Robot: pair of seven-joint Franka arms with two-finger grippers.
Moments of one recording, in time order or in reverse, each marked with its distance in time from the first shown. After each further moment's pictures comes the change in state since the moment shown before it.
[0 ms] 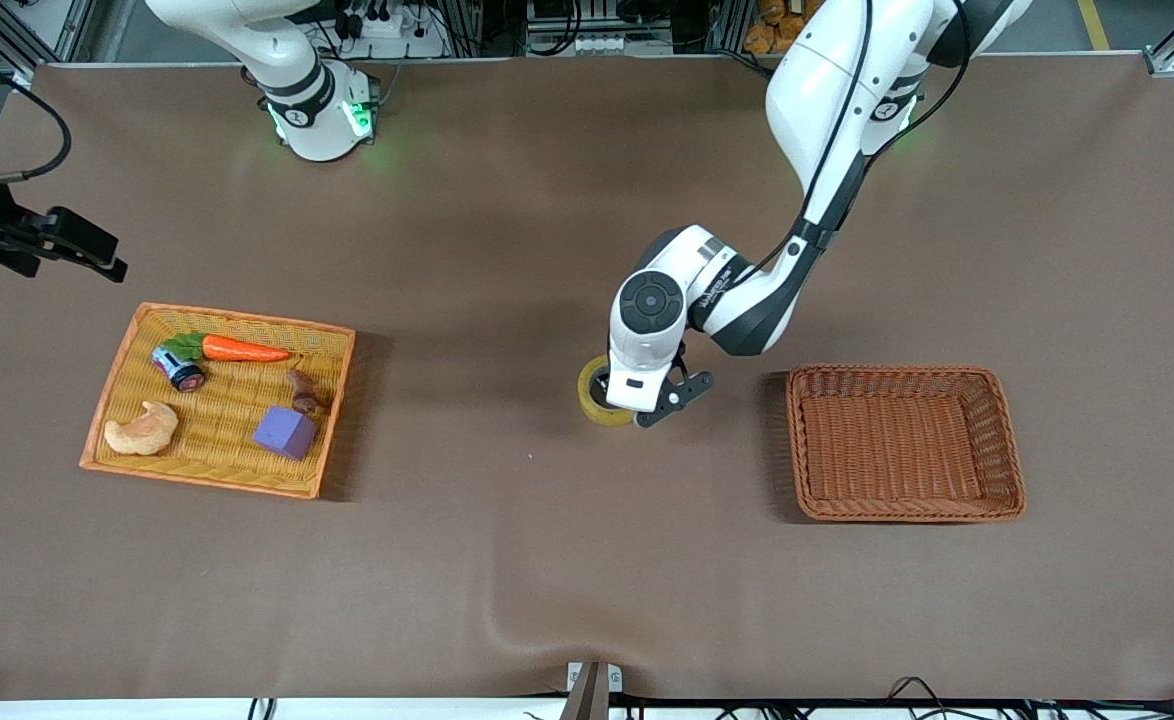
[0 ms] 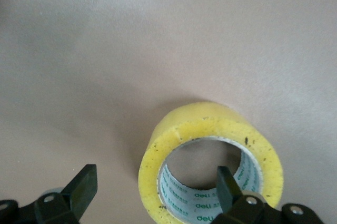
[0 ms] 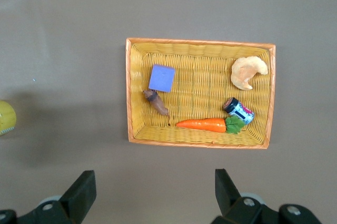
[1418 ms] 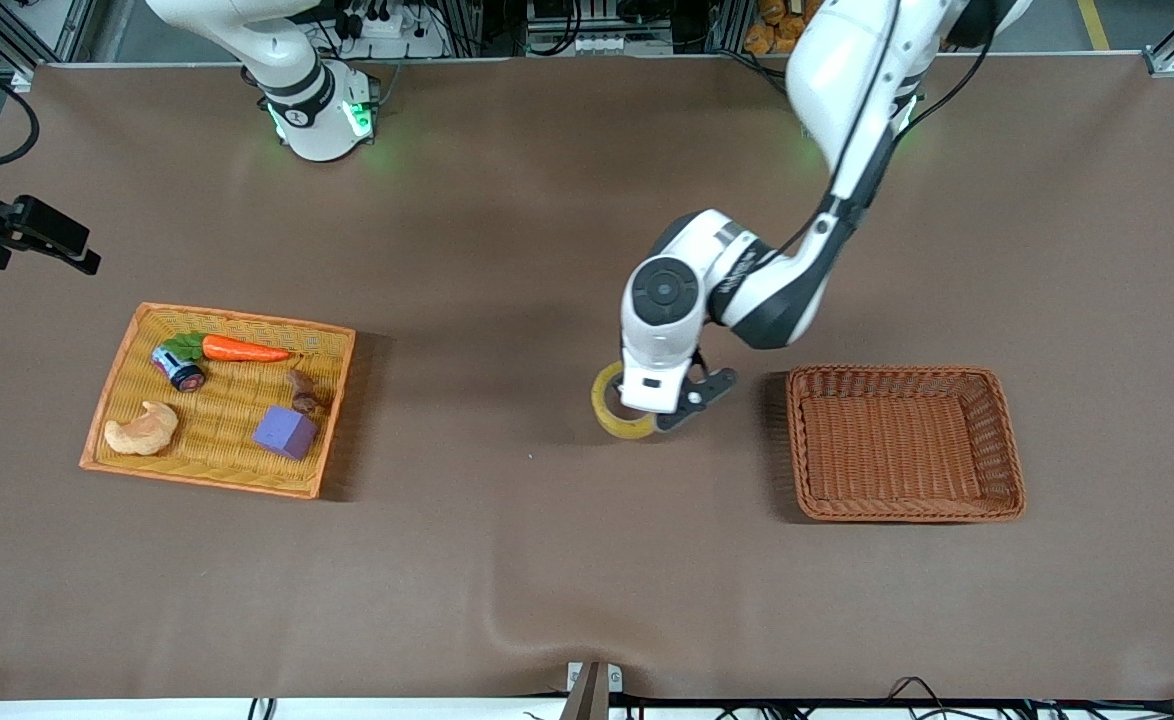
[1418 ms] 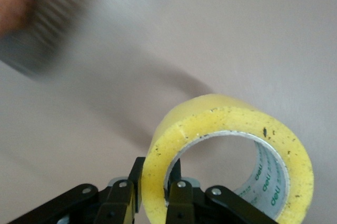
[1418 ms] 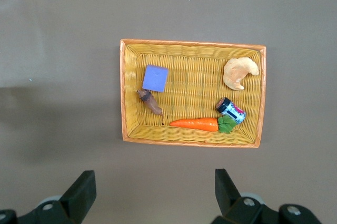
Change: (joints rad) left arm 0.050 -0.114 0.022 0.036 0.031 -0.153 -0.020; right arm -0.034 0.002 0.006 0.024 -0.003 -0.031 -0.023
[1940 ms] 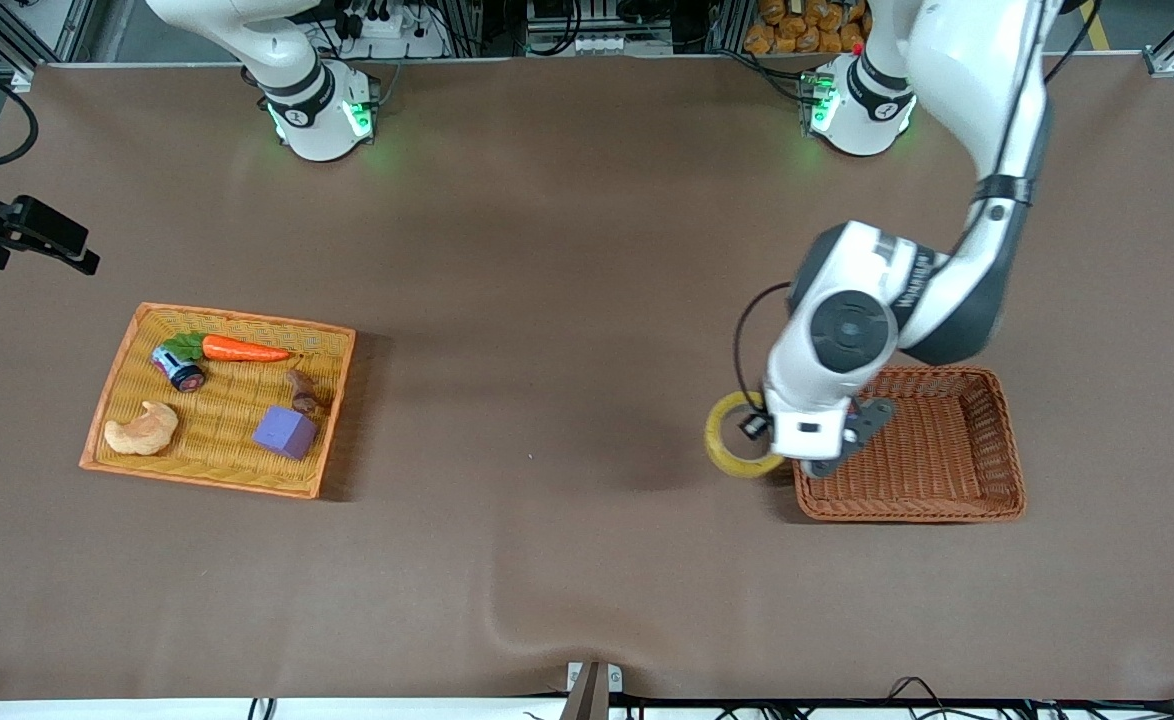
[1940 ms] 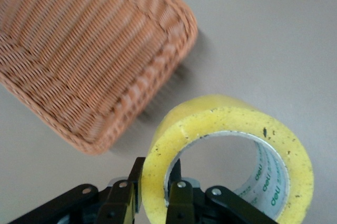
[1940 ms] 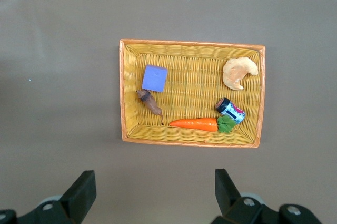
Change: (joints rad) left arm 0.237 -0.107 0.006 -0.004 0.005 -0.101 0.171; right arm 0.000 0.000 0.000 0.000 -0.001 0.000 0.000
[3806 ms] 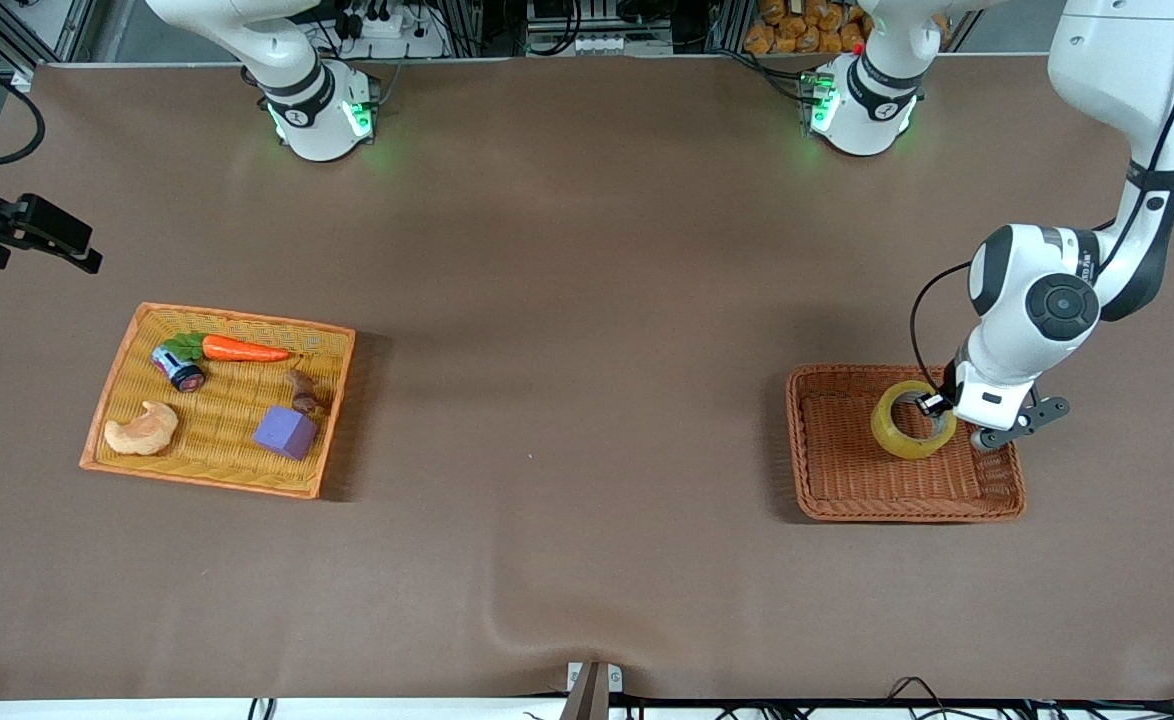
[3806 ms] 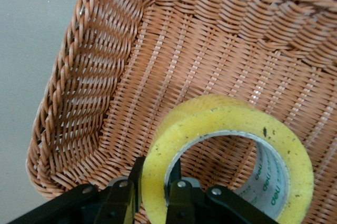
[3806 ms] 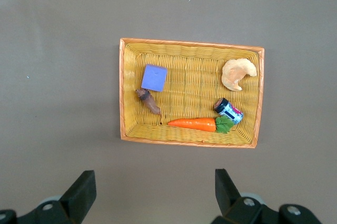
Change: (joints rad) left arm 0.398 -0.174 -0.007 -0.641 0.179 0.555 0.503; right arm 0.001 0.008 0.014 0.018 -0.014 -0.013 -0.005
